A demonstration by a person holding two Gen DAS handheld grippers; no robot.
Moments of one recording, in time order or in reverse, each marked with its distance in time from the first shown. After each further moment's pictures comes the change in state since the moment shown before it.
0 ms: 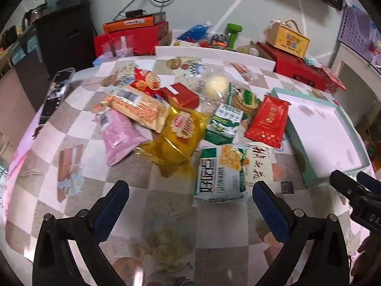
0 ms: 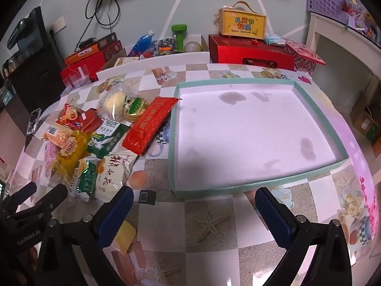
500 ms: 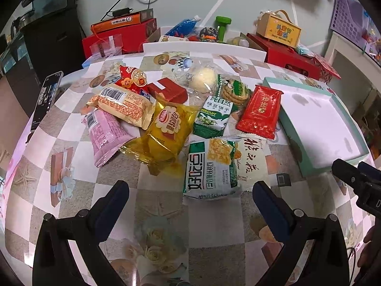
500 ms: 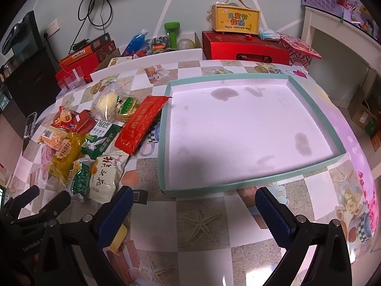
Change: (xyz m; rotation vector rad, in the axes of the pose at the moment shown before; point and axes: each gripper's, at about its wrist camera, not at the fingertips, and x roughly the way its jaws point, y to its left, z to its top) left arm 0.005 -0.013 -0.002 0.061 0.021 -0.007; right arm 0.000 -0.012 0.001 0.028 0.014 -0.006
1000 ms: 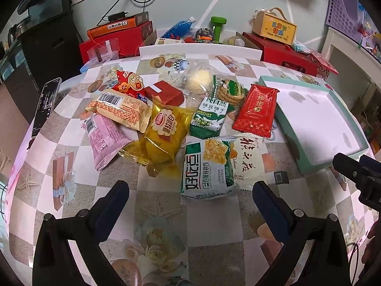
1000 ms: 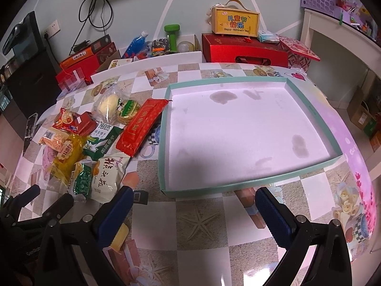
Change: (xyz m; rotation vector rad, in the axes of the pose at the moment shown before) left arm -0.004 -0.004 0.000 0.028 -0.005 0.007; right arm -0.006 0.001 0.001 -0.005 -0.009 -0.003
